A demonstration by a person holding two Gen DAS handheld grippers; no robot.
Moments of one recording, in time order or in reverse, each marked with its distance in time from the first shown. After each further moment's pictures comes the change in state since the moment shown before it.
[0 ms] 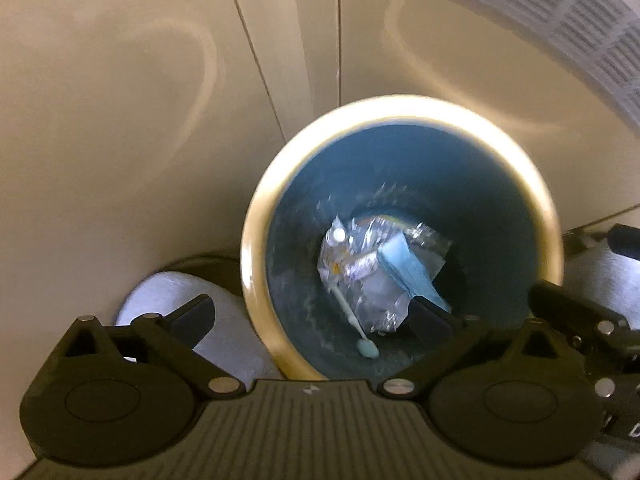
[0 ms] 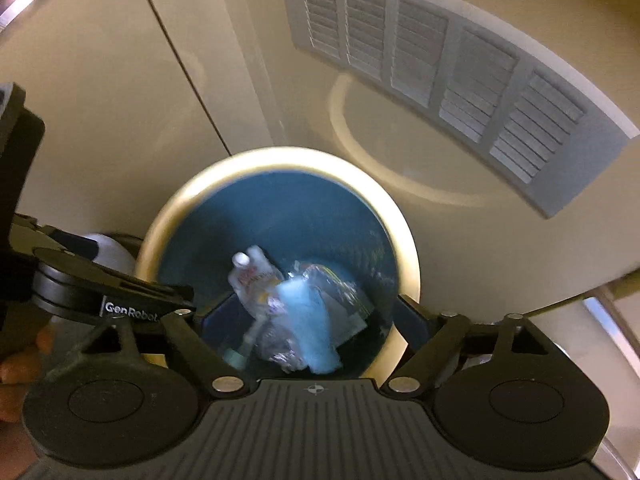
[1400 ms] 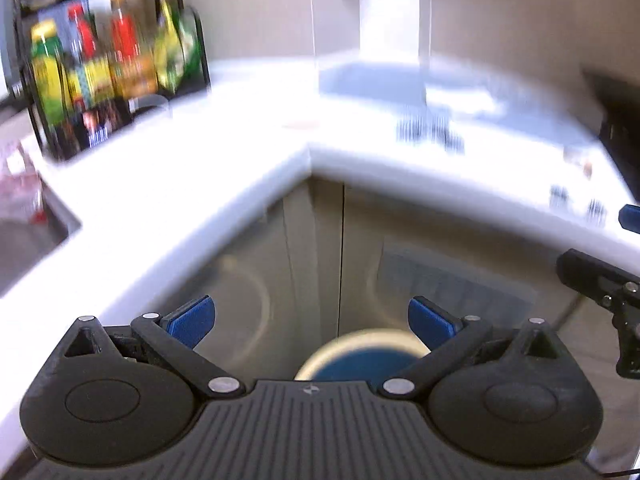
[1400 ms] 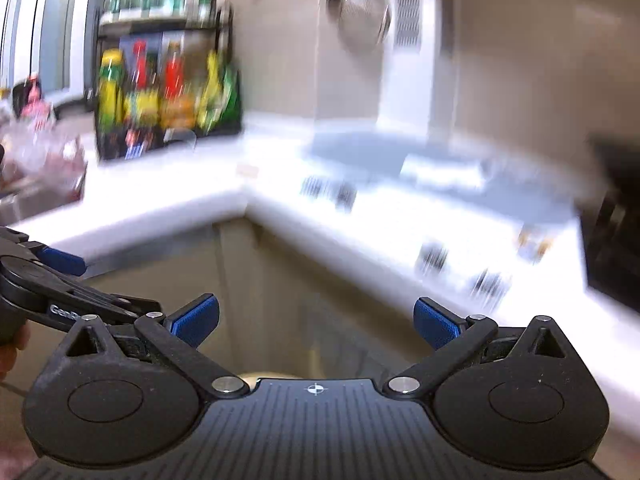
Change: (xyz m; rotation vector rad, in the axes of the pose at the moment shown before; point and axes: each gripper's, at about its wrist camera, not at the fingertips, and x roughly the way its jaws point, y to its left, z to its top) left arm -0.239 0.040 -0.038 -0.075 -0.686 -0.010; right arm -0.228 0.005 -0.008 -0.164 -0.739 -0.124
